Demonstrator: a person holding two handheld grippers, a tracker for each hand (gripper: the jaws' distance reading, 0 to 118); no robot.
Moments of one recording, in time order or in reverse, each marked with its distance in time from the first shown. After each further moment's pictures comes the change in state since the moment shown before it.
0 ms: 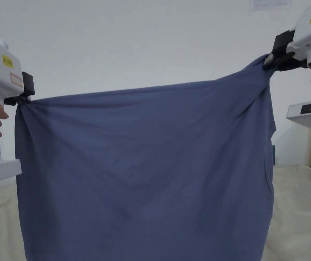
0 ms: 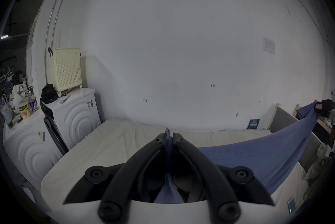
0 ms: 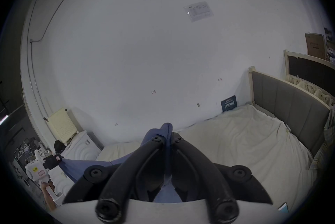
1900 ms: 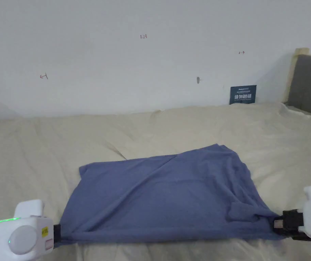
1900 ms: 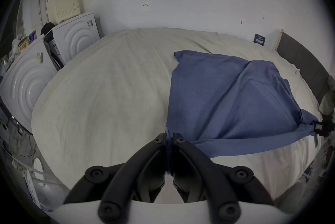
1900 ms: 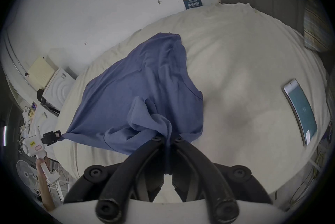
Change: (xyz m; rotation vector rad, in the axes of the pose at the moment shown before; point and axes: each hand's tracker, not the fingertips) left arm -0.032 -0.439 0.131 -0.550 0.017 -0.047; right arm 0.212 -0.429 0.162 -0.556 -0.172 -0.056
